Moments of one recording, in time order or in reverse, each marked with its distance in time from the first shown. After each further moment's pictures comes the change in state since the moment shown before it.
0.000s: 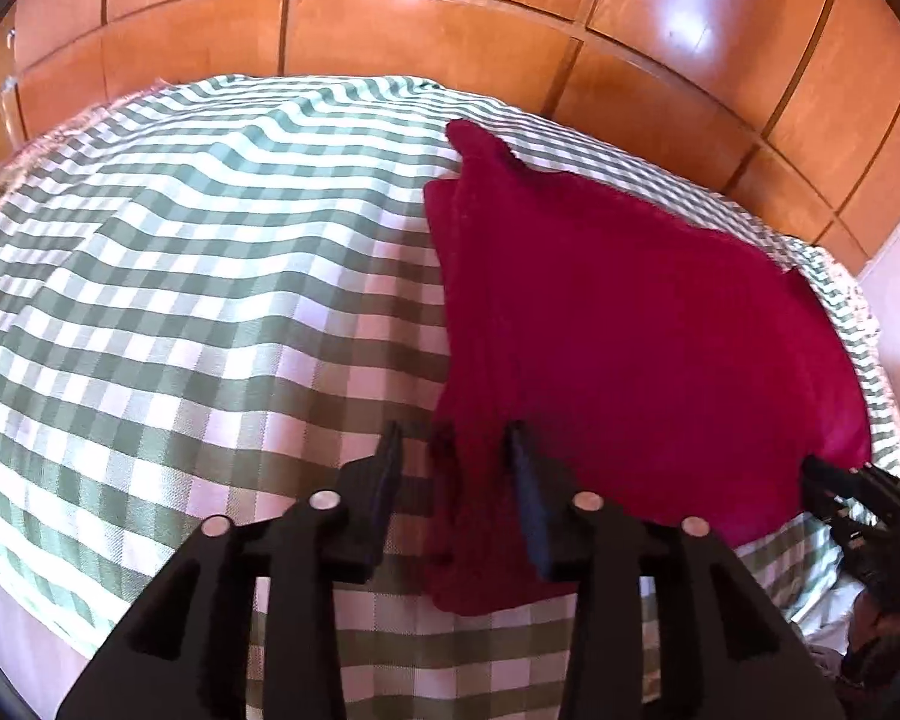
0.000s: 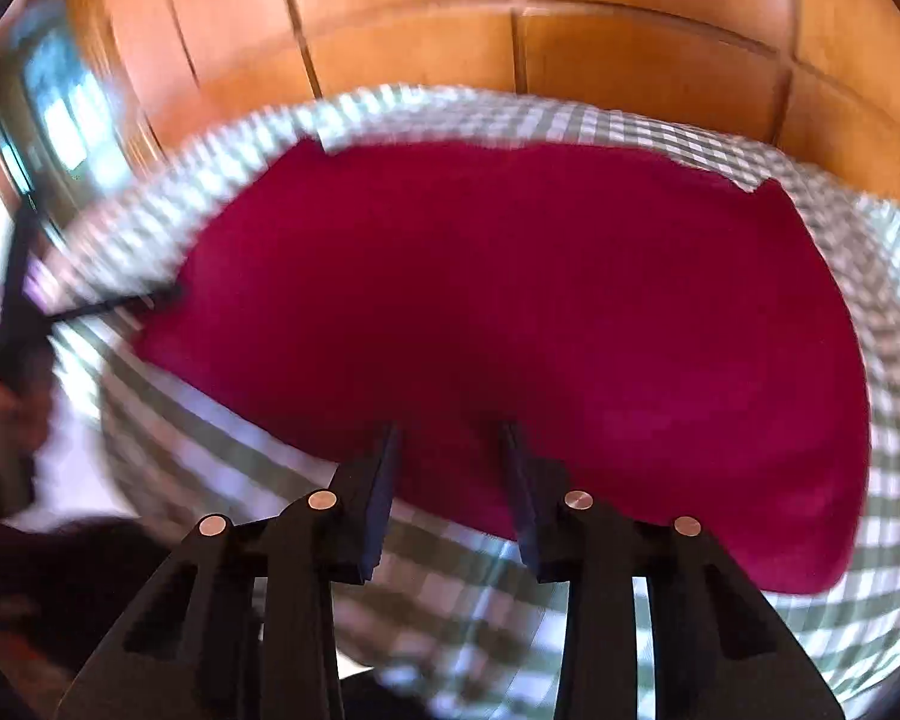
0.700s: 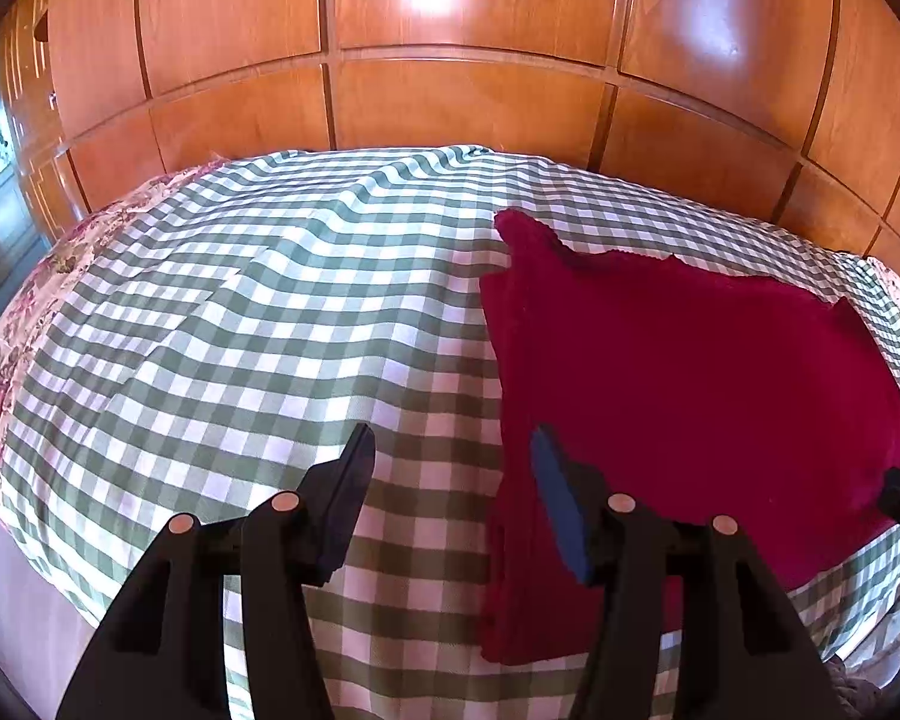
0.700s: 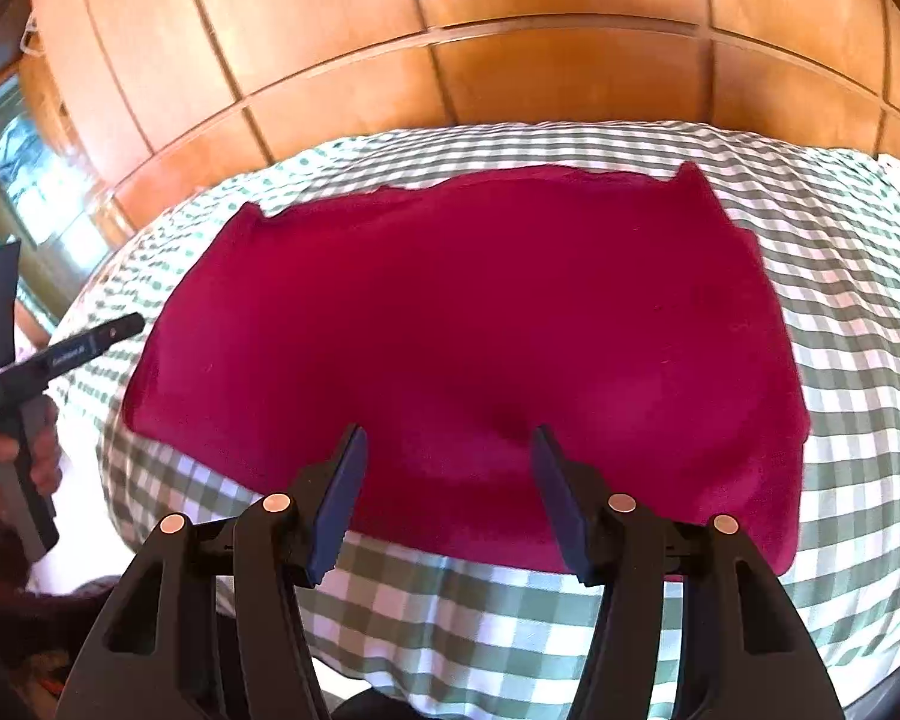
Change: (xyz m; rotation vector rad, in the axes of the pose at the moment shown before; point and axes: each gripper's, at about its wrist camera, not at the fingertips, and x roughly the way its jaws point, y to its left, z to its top) left arm -0.026 -0.006 0.028 0.048 -0.102 0.192; right arm -0.039 -0.055 0.007 0.247 -0.067 0.065
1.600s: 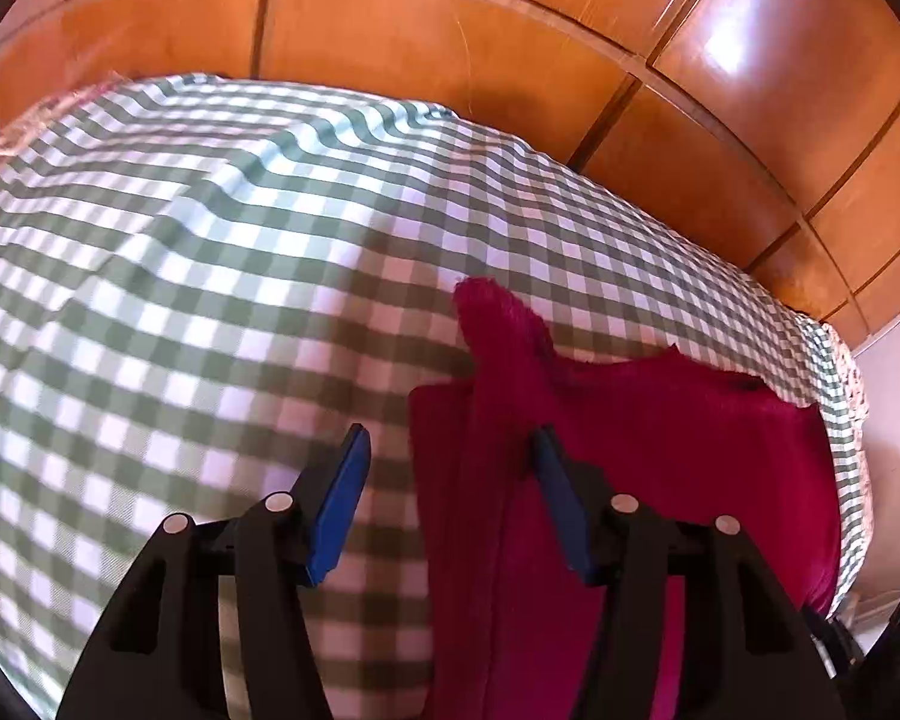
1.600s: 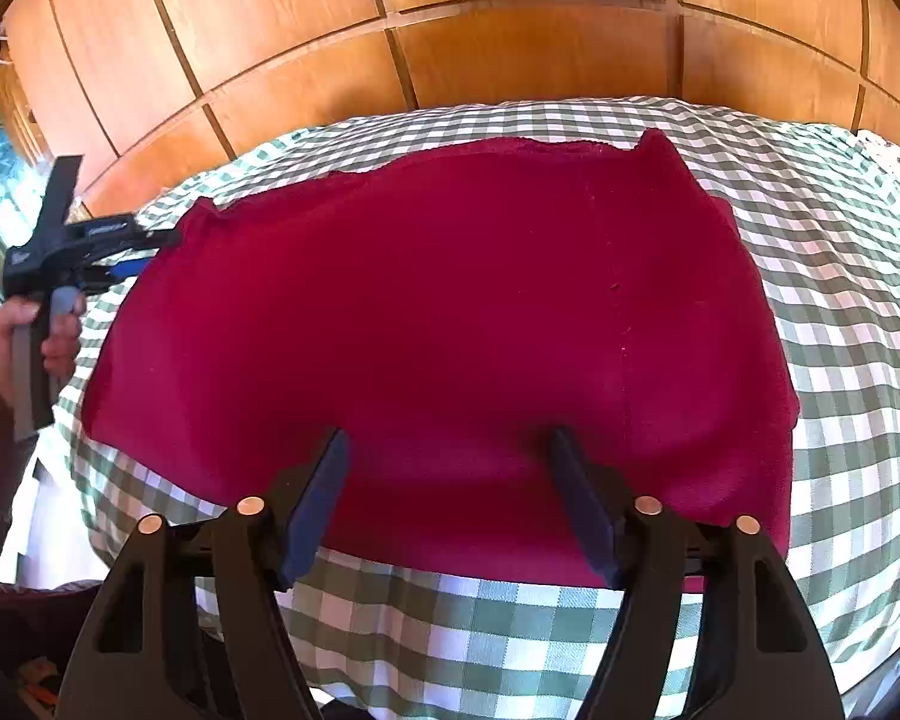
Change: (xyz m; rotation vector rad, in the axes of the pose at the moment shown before) left arm 0.109 0.000 0.085 -0.154 0.180 -0.269; right arm 0.020 -0.009 -0.004 0.030 0.028 -0.054
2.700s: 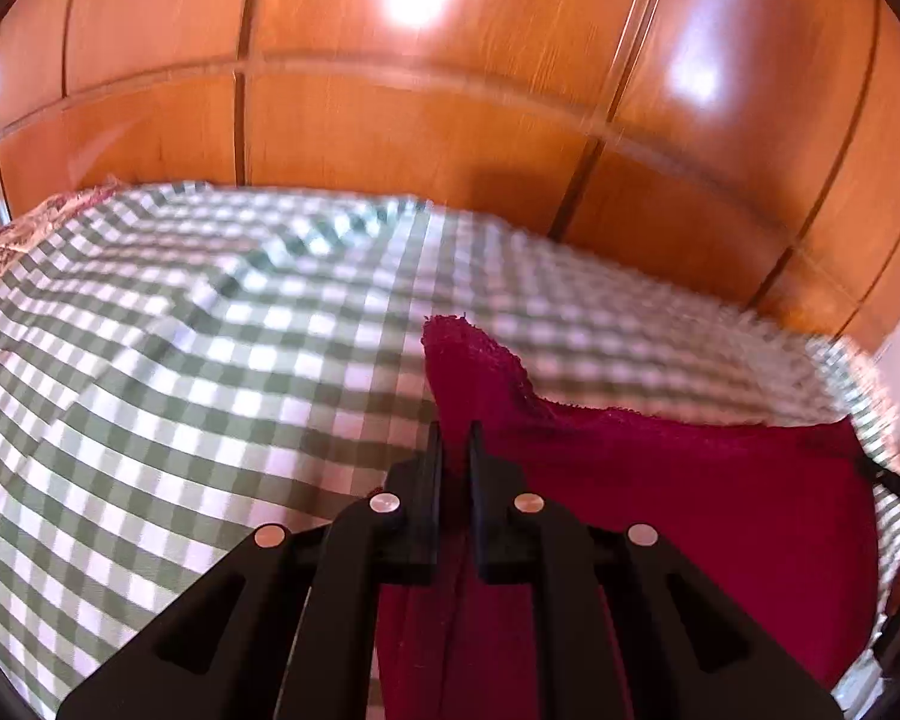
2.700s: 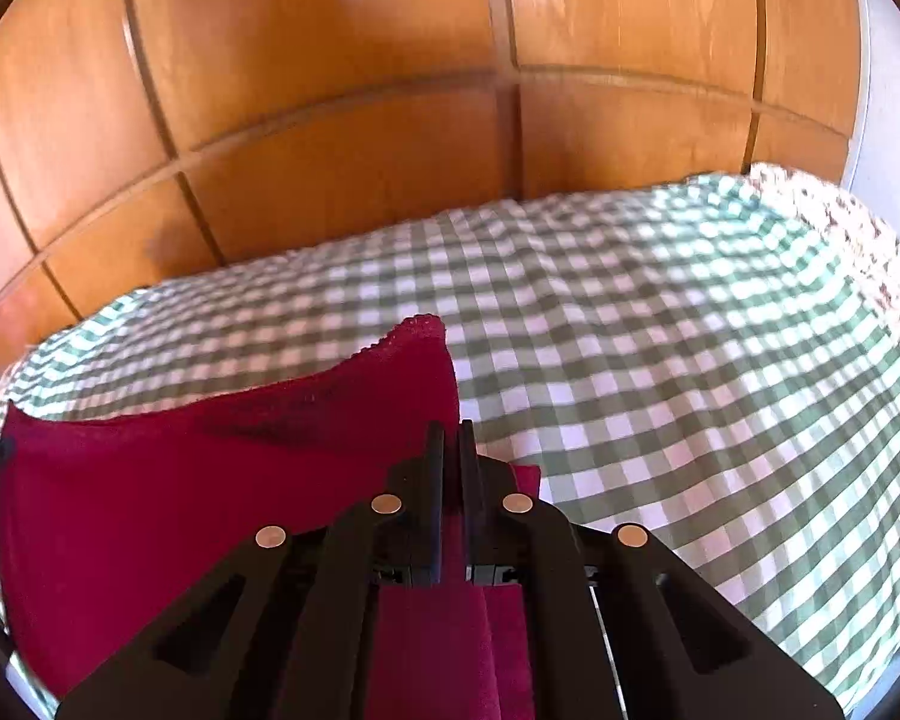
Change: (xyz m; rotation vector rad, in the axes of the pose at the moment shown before) left arm 0.003 -0.040 0.004 0.106 -0.194 0.108; right arm 0.036 -0.113 0.130 0.171 -0.127 -0.291
